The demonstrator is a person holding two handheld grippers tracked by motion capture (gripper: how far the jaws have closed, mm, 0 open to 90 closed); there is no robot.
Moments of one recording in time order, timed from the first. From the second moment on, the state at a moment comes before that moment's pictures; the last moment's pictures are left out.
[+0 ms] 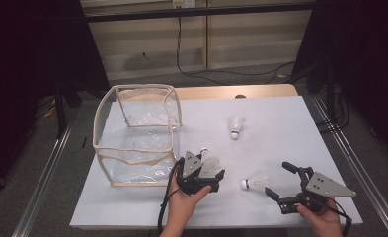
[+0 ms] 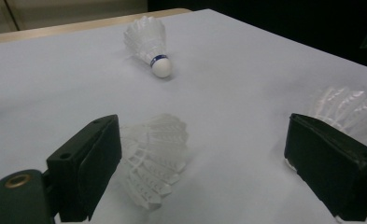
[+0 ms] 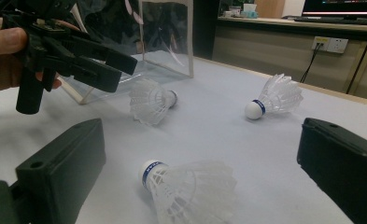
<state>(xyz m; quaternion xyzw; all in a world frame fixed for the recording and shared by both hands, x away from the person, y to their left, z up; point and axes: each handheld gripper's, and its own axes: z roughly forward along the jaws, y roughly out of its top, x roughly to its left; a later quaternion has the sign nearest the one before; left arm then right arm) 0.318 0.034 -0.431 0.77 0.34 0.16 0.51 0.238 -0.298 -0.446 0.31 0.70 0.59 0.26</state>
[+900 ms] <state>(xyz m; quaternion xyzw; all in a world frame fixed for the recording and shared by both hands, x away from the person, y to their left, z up) 0.334 0.033 -0.439 0.78 0.37 0.18 0.47 0.239 -0.298 -0.446 0.31 0.70 0.59 0.26</state>
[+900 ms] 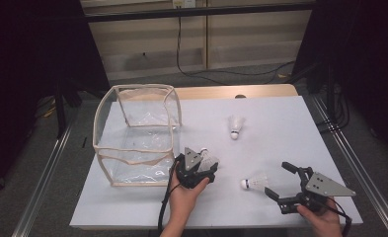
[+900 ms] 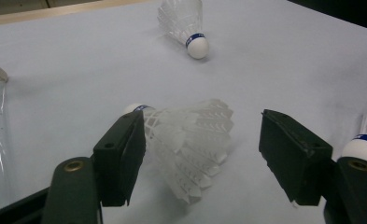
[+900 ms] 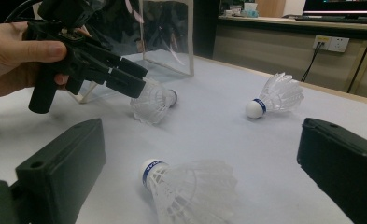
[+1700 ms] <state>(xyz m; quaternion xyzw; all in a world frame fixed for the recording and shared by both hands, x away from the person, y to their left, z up) 0.345 0.021 -0.437 0.79 0.39 0.19 0.44 0.239 -0.299 -0.446 0.32 0.70 0.59 0.26</state>
